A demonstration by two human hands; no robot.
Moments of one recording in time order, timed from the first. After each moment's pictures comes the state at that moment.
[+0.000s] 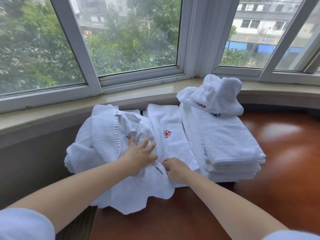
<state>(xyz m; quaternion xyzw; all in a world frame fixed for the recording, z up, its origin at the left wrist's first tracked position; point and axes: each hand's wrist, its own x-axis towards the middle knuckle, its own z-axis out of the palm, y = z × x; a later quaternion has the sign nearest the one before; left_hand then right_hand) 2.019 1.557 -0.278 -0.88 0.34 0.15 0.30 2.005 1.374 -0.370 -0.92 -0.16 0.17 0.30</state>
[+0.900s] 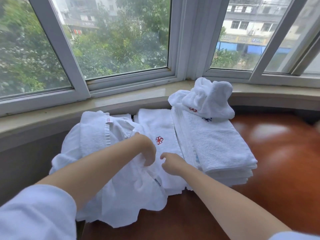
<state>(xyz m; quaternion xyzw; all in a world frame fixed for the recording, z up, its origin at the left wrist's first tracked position) 2.077 1.480 -0.232 -0.85 0.22 0.39 0.28 2.037 1.363 -0.333 -0.94 -0.01 0.24 0.24</state>
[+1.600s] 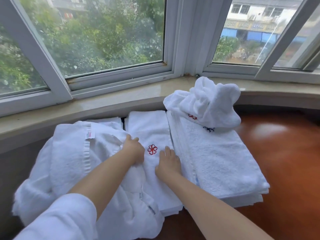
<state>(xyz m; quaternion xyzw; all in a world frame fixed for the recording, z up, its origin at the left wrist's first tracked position) 2.171 1.488 -0.327 -0.89 0.23 0.24 0.32 2.098 1.364 -0.377 -0.99 0.03 0.13 0.09</state>
